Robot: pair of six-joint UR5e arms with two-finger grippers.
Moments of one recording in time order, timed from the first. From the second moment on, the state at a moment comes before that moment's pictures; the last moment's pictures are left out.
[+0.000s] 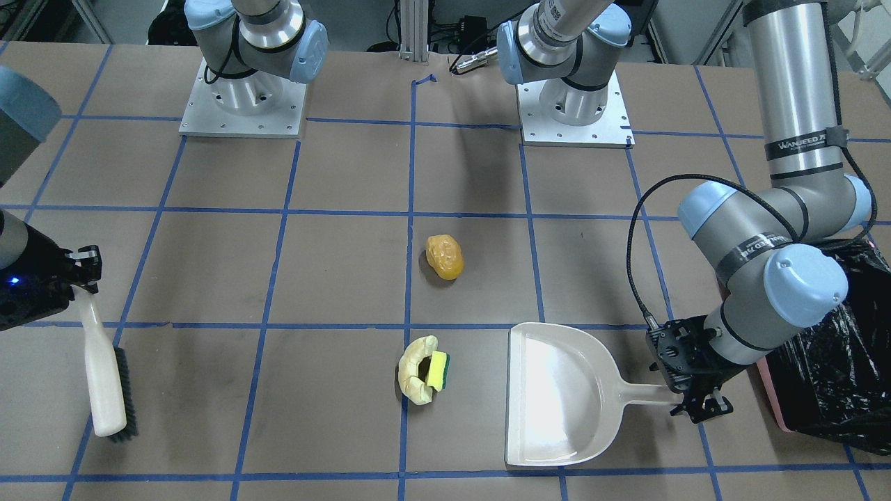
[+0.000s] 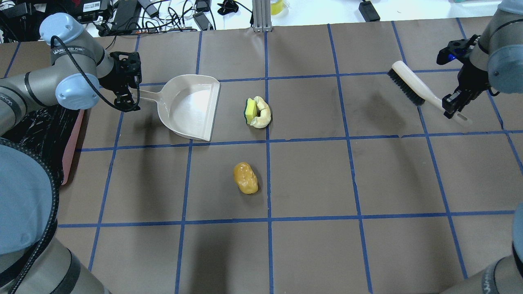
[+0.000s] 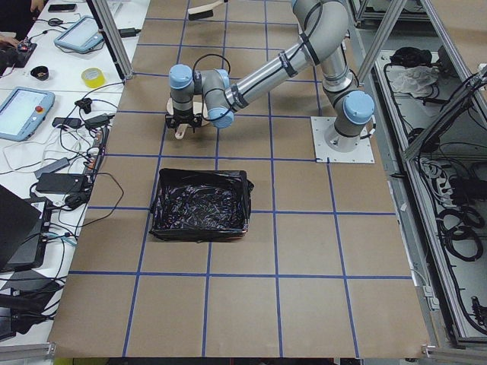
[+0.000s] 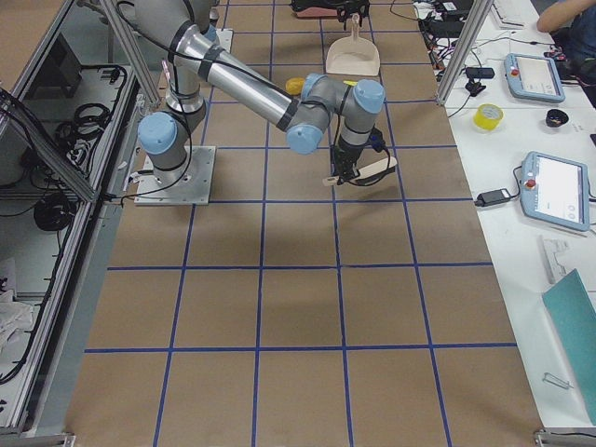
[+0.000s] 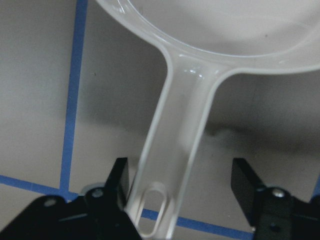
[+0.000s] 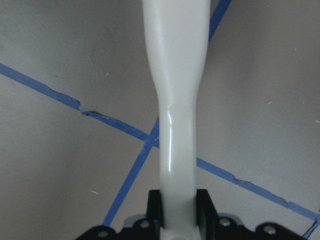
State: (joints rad) left arm -1.31 -2.08 -1.63 -0.90 1.49 1.64; right arm 1.22 -1.29 1.70 -1.87 -1.68 -0.73
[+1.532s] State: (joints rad) left arm -1.34 -1.98 -1.73 -0.89 1.55 1.70; right arm 1.82 -1.33 1.75 -1.75 -1.57 0.29
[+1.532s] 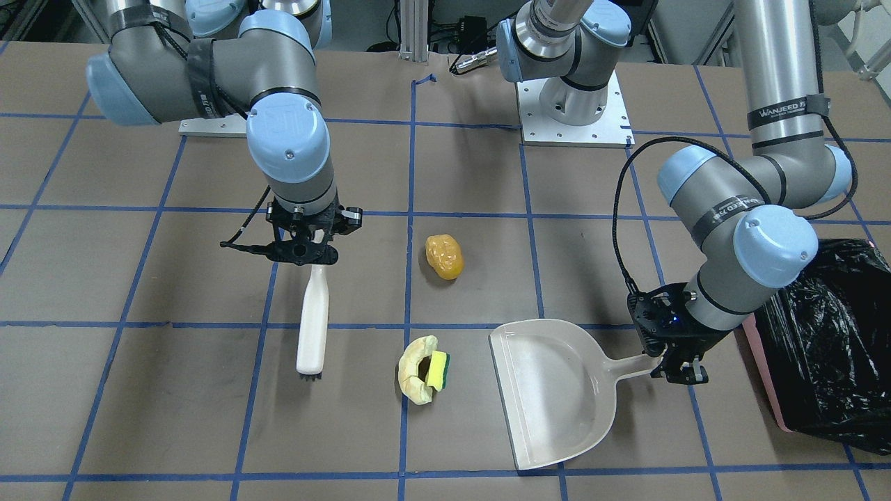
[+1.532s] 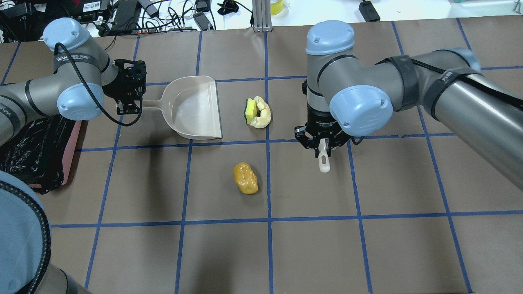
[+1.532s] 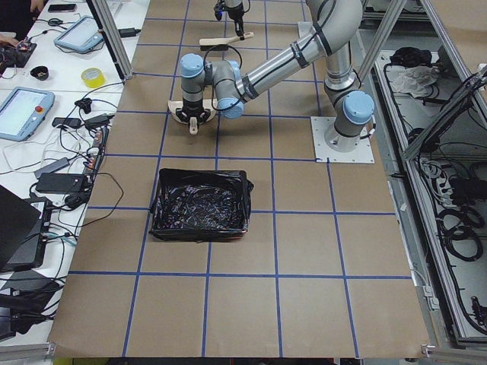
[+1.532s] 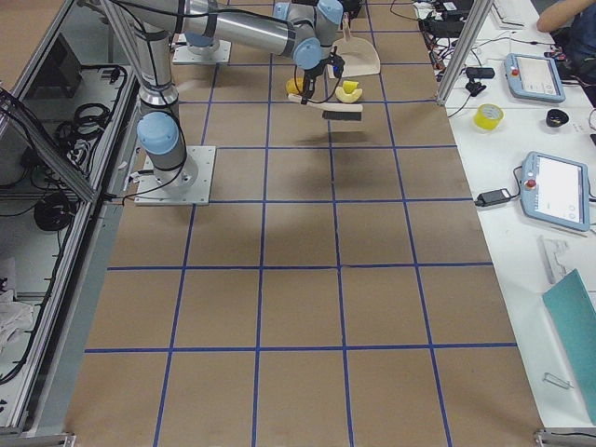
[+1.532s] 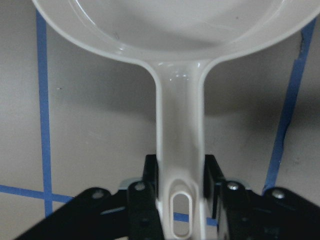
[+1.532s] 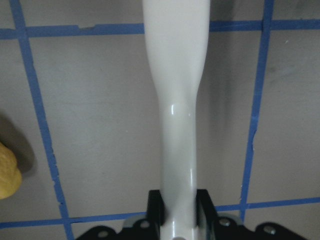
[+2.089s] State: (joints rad) left arm -1.34 -1.99 -1.73 -0.89 1.55 1.70; right arm 1.92 -1.23 1.71 -1.86 -1.45 0.52
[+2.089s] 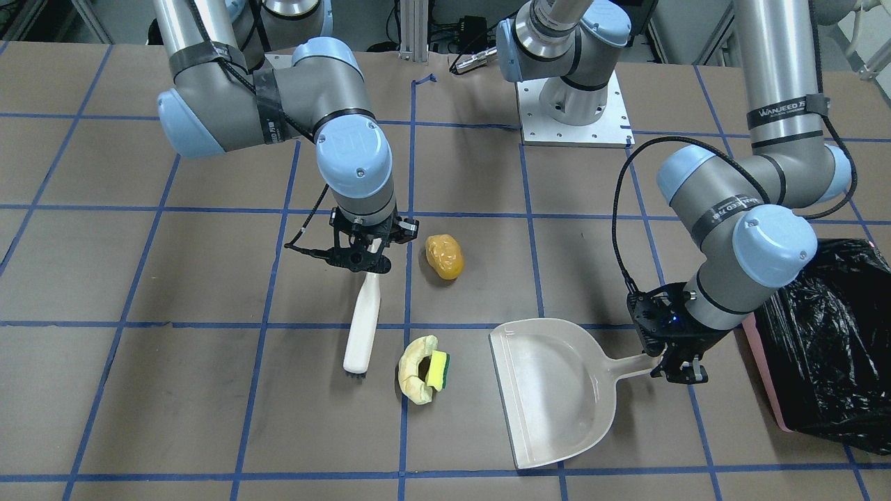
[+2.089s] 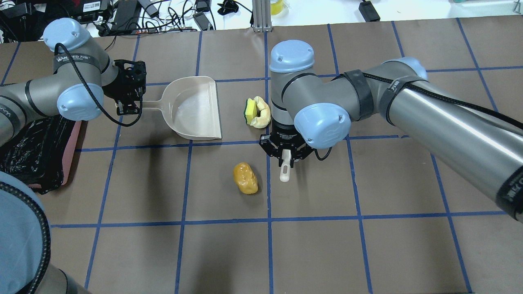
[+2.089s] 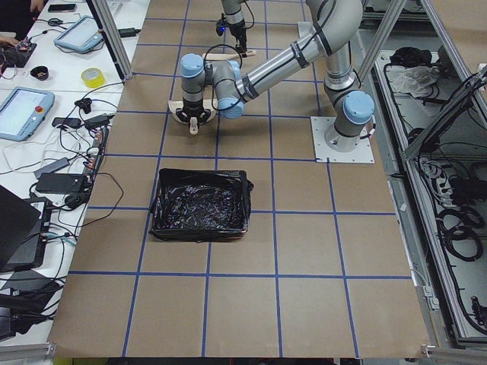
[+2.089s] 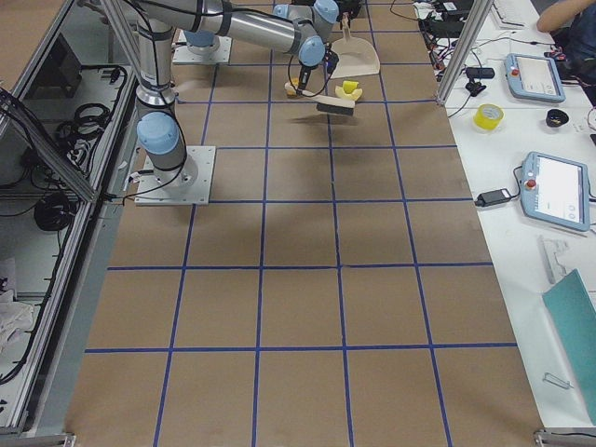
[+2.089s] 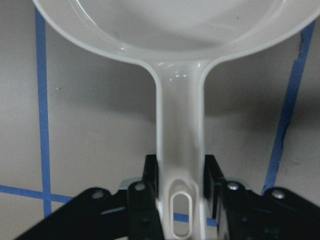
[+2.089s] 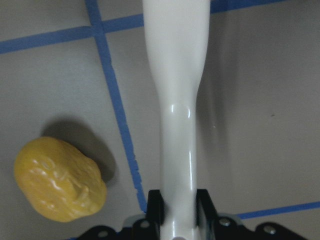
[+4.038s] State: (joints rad) left arm -1.33 -1.94 -1.79 -0.89 1.55 1.76; right arm 2.06 -0.96 1.27 -1.82 -1.31 0.66
